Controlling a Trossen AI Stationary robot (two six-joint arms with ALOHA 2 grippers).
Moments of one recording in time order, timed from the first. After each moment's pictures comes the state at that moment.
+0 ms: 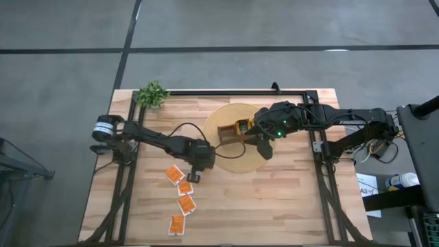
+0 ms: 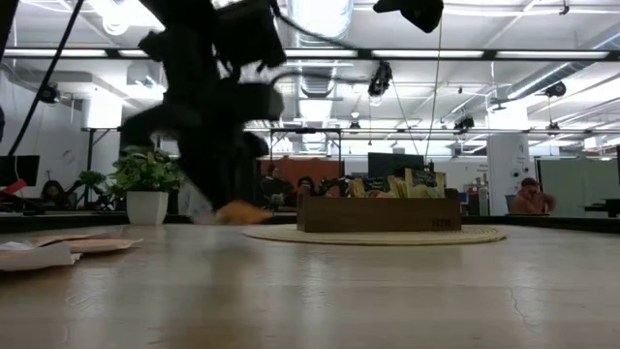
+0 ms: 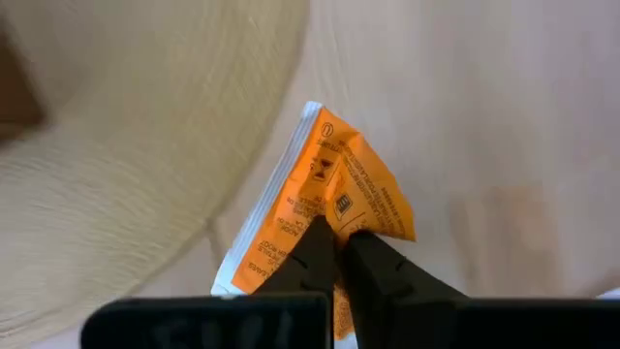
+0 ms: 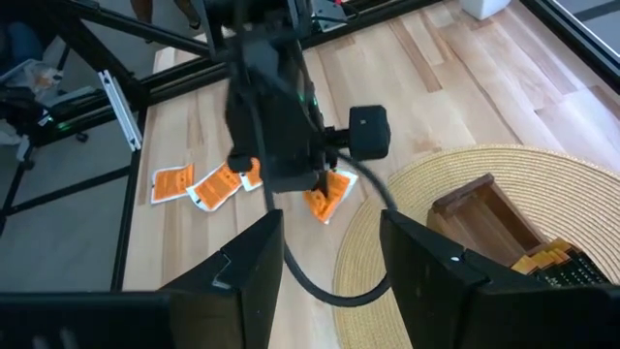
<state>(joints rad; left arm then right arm) -0.10 1.70 1.05 -0.52 0.01 0.15 0.00 1.29 1.32 -0.65 -0.05 0.36</state>
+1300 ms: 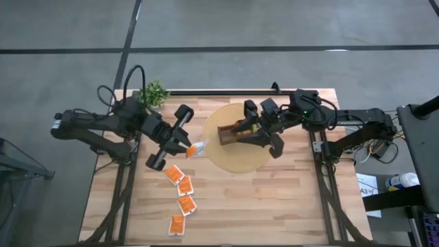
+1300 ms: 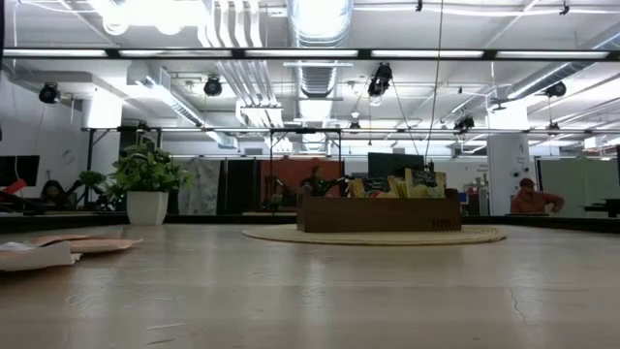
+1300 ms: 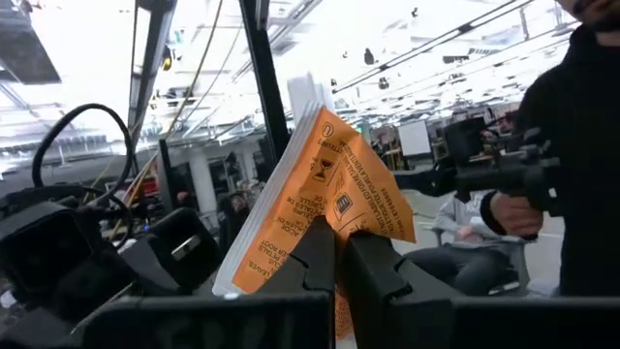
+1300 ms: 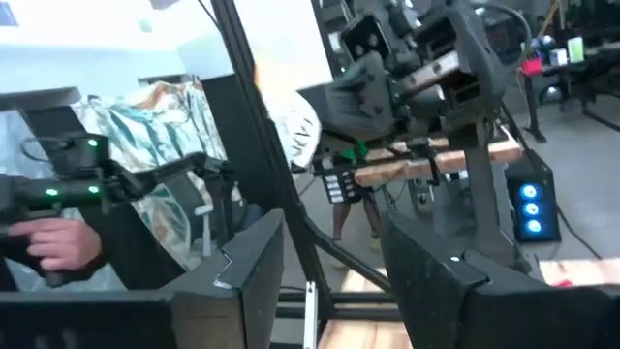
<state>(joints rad) -0.10 1.15 1.22 0.32 0.48 0.06 0.01 1.31 1.32 0.14 -0.38 0.39</state>
